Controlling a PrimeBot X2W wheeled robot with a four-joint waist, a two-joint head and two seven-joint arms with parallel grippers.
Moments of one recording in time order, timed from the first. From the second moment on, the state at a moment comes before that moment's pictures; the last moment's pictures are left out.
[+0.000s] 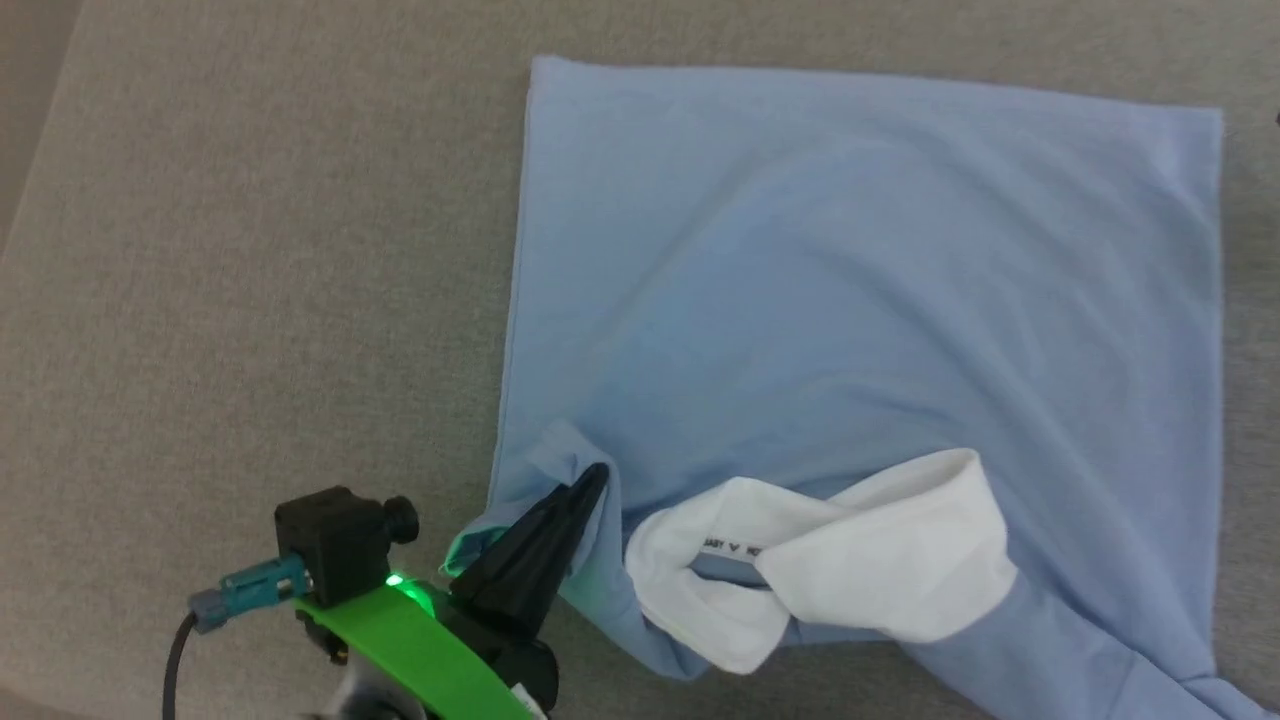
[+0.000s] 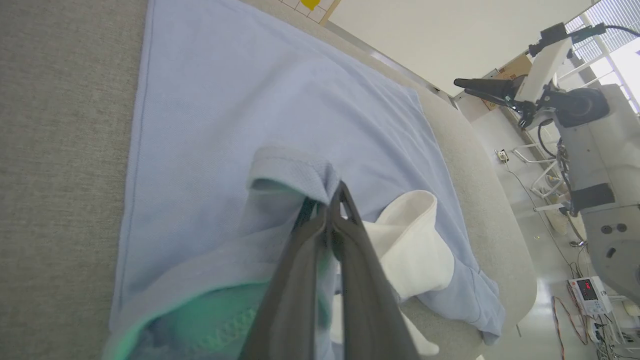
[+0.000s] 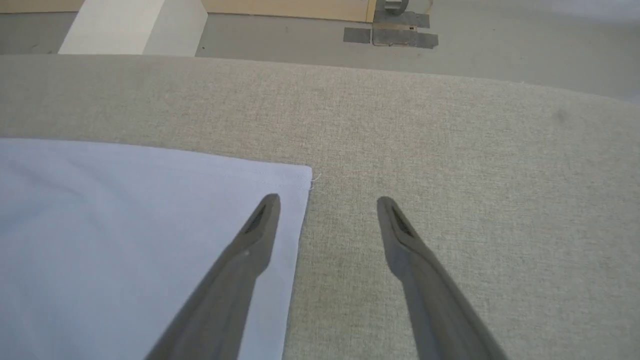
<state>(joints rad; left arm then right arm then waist) -0.01 0.43 -0.50 -0.51 -0.90 0.09 0.14 -0.73 -0.40 -0.22 0.23 0.29 0.13 0.86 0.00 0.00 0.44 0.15</state>
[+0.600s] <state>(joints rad) -0.04 0.40 -0.51 -0.46 -0.90 0.07 0.12 -0.80 -0.37 -0.29 0.33 0.19 0.13 0.91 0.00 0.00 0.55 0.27</state>
